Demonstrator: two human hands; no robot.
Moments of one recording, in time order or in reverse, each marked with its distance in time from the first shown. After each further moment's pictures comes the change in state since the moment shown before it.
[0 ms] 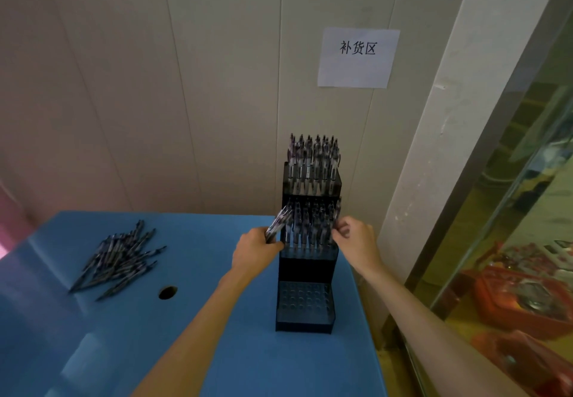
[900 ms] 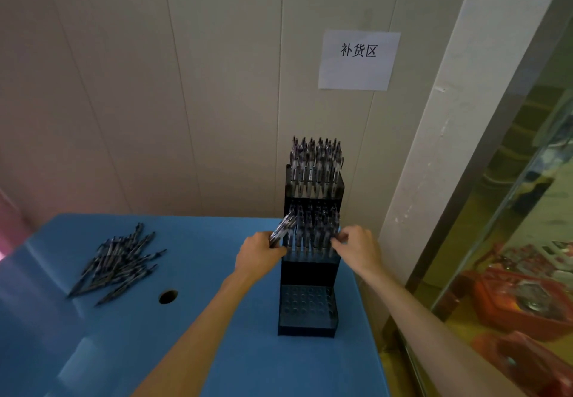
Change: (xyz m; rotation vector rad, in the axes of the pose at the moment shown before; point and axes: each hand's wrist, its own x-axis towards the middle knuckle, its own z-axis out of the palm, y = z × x) left_hand 0.004 -0.003 0.000 0.042 -0.035 0.018; right_hand 0.003 0.000 0.007 -0.248 -0.092 0.092
